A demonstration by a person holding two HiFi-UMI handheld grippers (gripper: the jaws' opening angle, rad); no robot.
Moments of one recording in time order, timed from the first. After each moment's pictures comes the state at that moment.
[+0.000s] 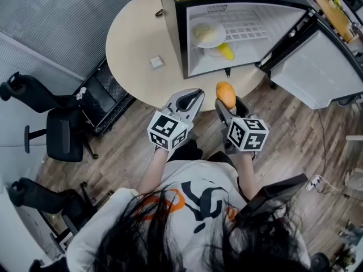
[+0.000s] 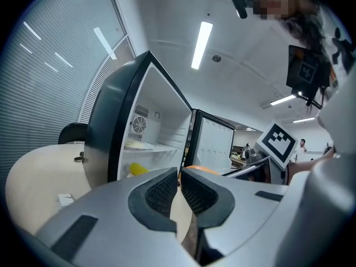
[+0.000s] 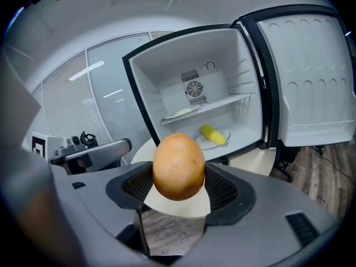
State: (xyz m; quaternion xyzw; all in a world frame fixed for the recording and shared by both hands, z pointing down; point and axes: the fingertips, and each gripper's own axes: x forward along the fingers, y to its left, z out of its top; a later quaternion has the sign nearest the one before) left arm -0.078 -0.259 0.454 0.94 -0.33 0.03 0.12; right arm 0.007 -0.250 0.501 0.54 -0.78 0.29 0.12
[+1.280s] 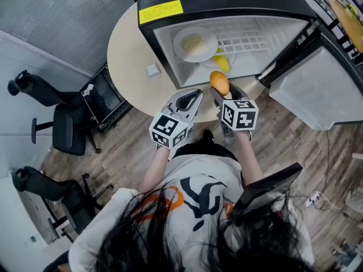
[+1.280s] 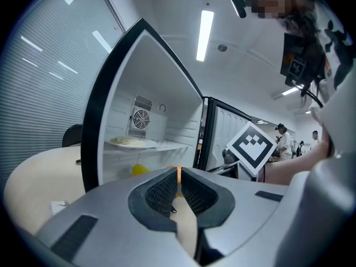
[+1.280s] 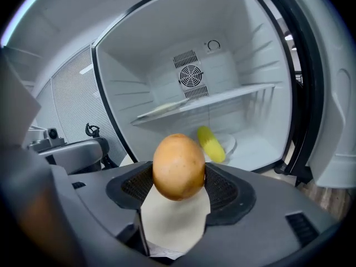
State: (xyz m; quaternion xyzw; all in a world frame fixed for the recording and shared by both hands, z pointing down) left arm -0.027 -0.321 0.473 0.91 -0.38 0.06 0.11; right arm 0.040 -0.366 0.543 0.48 -0.82 0.28 0.16
